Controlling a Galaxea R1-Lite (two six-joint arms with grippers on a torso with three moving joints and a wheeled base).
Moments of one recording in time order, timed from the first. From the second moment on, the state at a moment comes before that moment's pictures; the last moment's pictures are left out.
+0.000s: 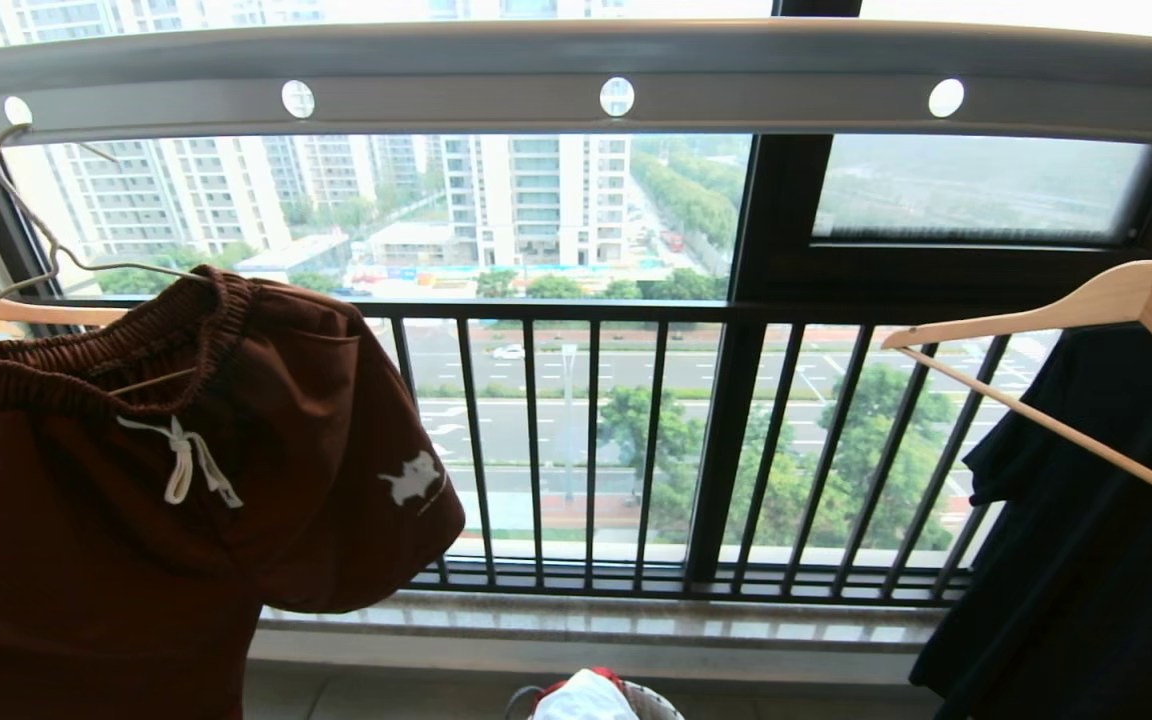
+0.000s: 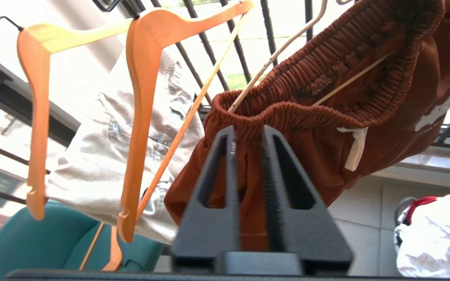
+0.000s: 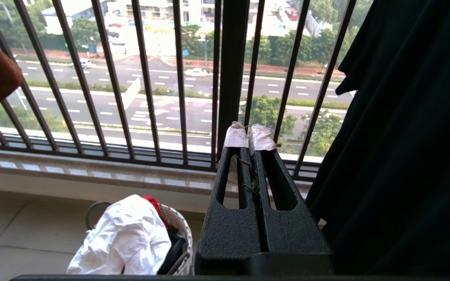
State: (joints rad) left arm 0.46 1.18 -1.34 0.45 -0.11 0.35; right arm 0.01 0.00 0.00 0.01 0.02 -0.03
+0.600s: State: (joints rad) left arm 0.66 1.45 -1.63 0.69 -0.70 0.42; right arm 0.01 0.00 0.00 0.01 0.02 -0.03
